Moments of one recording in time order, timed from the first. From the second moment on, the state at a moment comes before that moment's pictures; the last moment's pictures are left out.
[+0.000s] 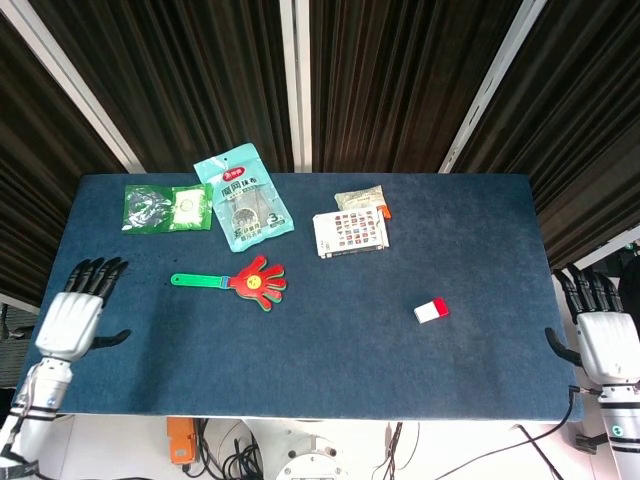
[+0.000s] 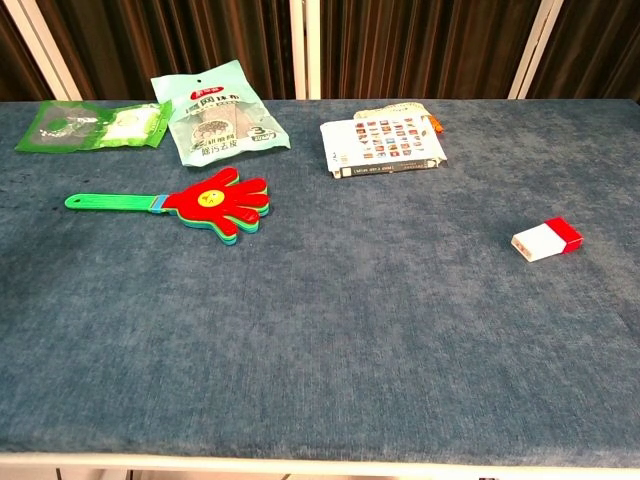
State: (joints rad) left arm -0.27 -1.14 -0.10 -1.65 1.49 1.30 0.09; right arm 0.10 -1.06 0.09 -1.64 -1.49 1.47 -0.08
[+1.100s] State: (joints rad) left arm -0.69 -1.56 -0.17 -1.16 1.32 0.78 -0.13; right arm 0.08 -1.08 0.09 -1.56 -1.47 1.48 -0.01
